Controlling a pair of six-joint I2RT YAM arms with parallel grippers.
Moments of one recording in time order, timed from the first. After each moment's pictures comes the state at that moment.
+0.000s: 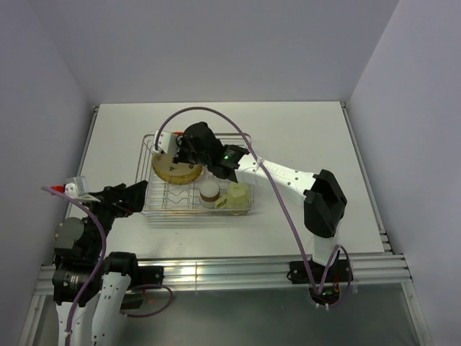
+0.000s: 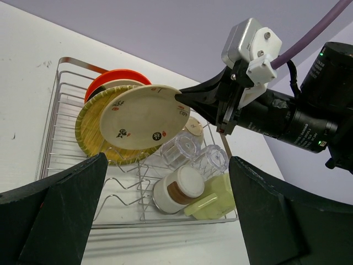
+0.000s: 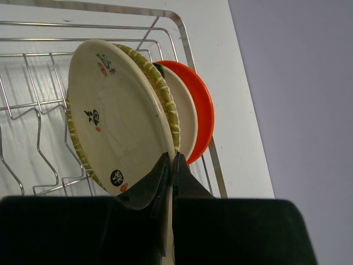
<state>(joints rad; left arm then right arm) -0.09 0.15 0.70 -0.52 0.13 -0.60 0.96 1.85 1.62 -0.19 0.09 -0.67</state>
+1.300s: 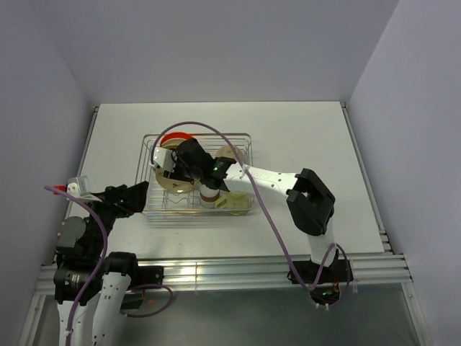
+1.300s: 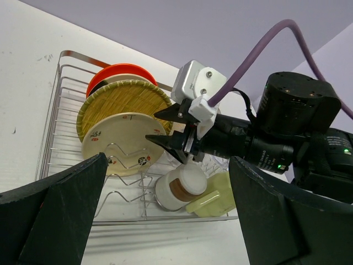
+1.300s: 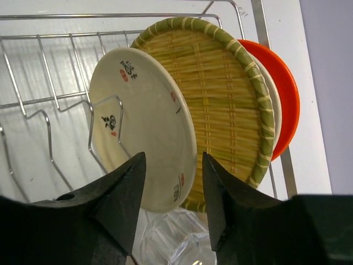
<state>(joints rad) -0.09 0.15 0.68 -0.52 0.13 -0.60 1.01 1.95 1.55 -0.14 0.08 -0.57</state>
